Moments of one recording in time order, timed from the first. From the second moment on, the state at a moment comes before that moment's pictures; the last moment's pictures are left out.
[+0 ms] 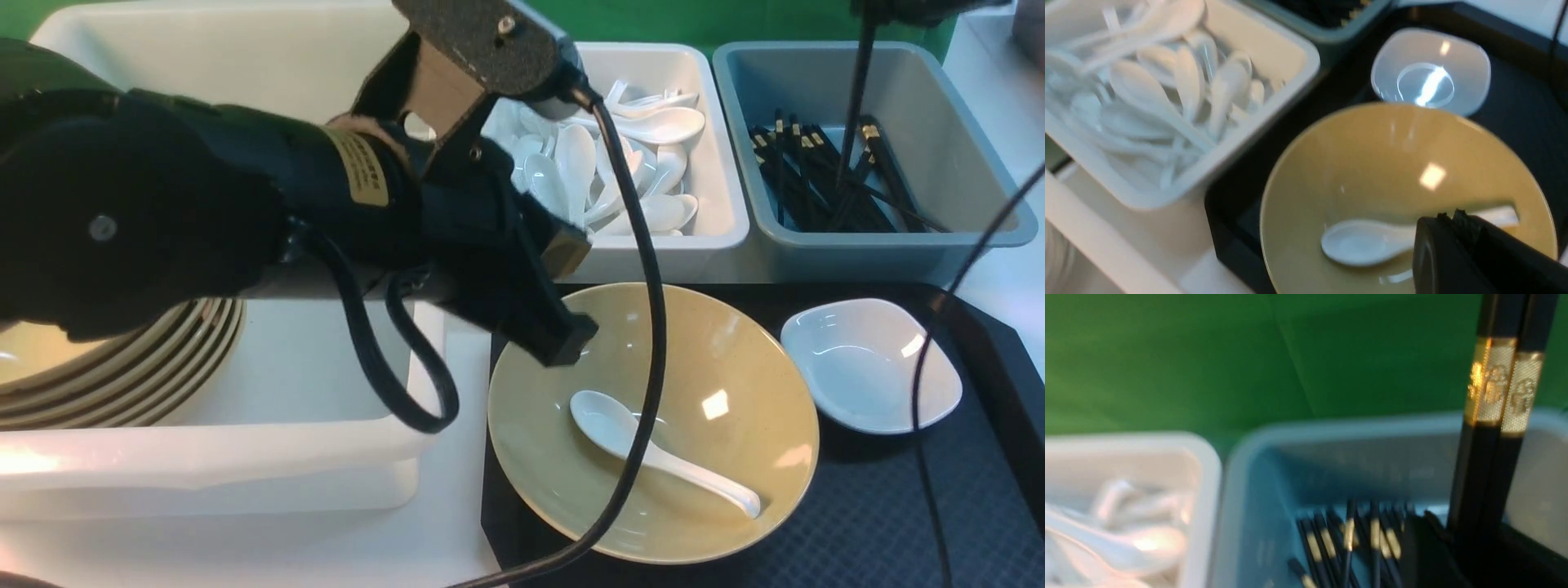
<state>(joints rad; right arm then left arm) 0.03 2.21 -2.07 -0.05 0.60 0.23 -0.75 1.27 -1.11 -0.14 0.60 0.22</state>
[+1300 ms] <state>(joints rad) 0.66 1.83 -1.48 0.01 1.22 -0.21 -0.75 0.78 -0.74 0.01 0.76 -0.08</state>
